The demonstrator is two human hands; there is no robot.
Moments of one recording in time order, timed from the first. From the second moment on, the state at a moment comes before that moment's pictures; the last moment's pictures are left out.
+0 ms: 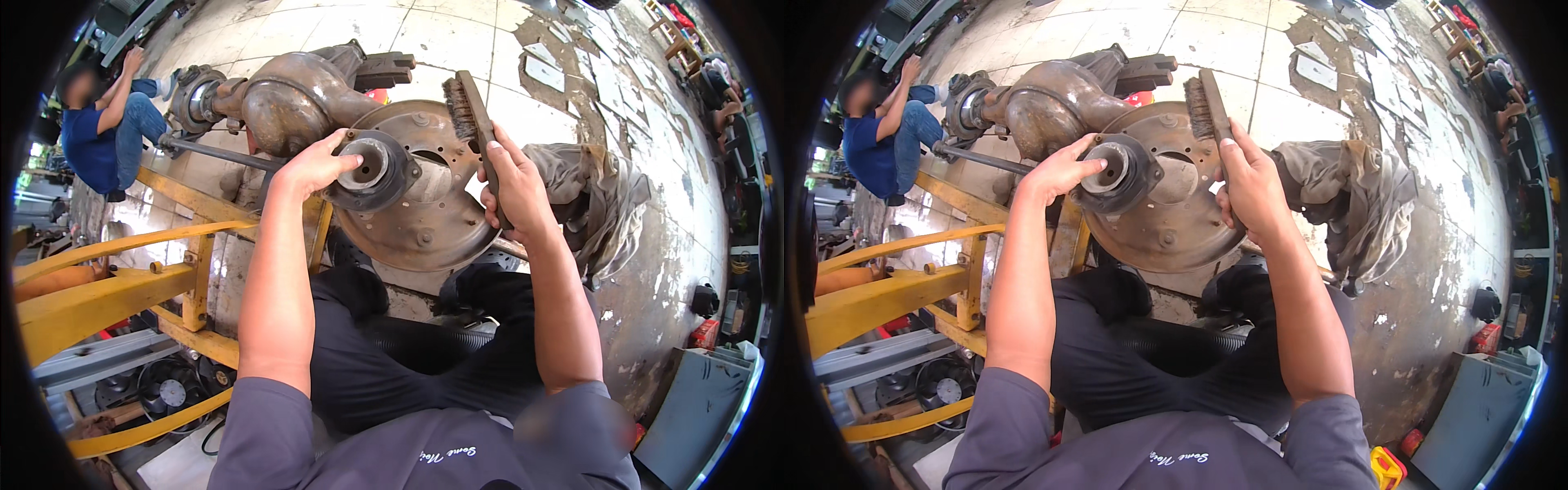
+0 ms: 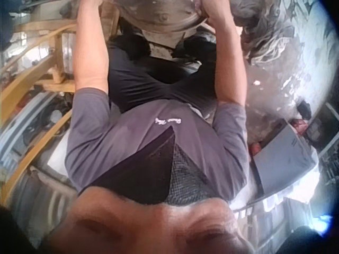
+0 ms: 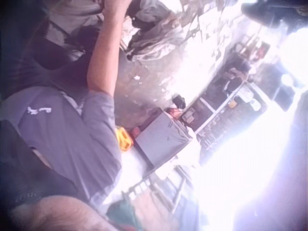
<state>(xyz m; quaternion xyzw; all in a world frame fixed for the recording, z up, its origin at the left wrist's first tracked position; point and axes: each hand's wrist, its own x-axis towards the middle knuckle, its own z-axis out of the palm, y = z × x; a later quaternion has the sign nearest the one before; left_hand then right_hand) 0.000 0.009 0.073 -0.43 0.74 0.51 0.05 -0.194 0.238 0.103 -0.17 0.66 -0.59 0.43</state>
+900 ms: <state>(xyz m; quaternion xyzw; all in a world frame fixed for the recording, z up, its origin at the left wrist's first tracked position) -0.005 0.018 0.088 -0.50 0.70 0.50 0.06 -0.219 0.260 0.144 -0.18 0.66 -0.66 0.30</state>
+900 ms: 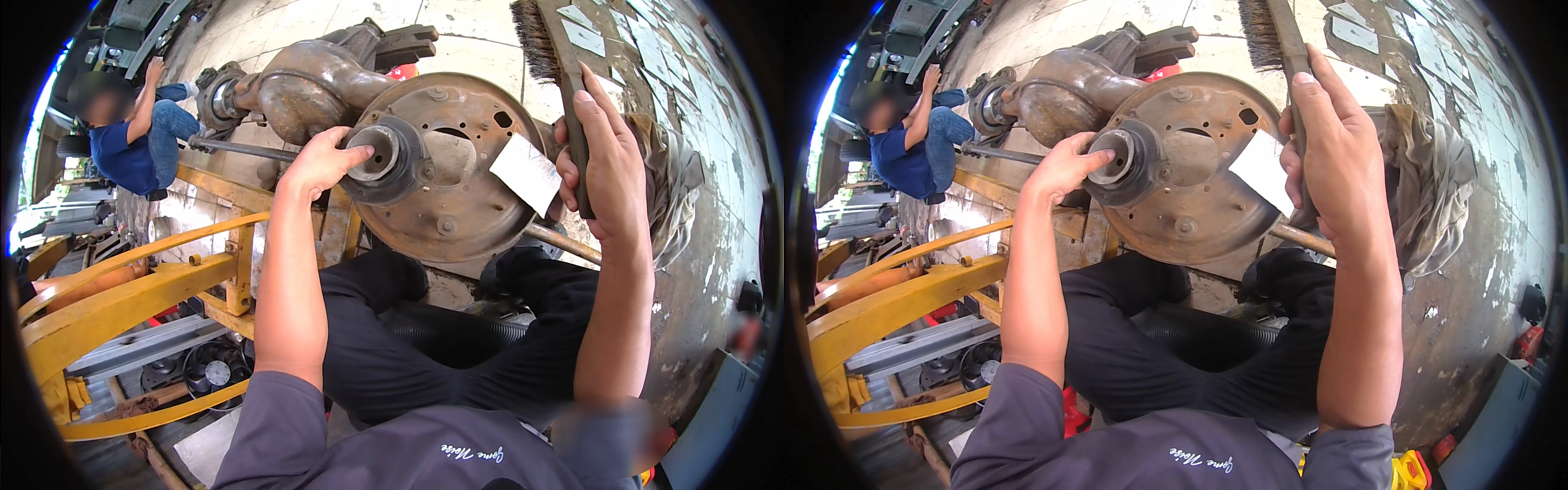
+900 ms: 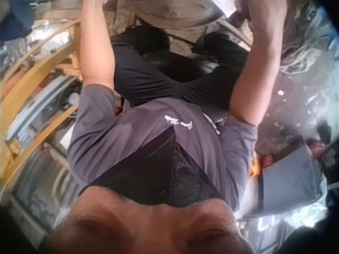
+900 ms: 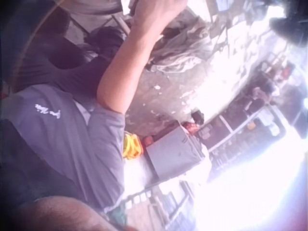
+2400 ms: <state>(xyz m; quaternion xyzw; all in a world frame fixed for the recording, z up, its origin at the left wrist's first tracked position) 0.009 0.006 0.074 -0.43 0.85 0.31 0.01 -0.198 0.251 0.137 -0.21 0.68 -0.62 0.32</state>
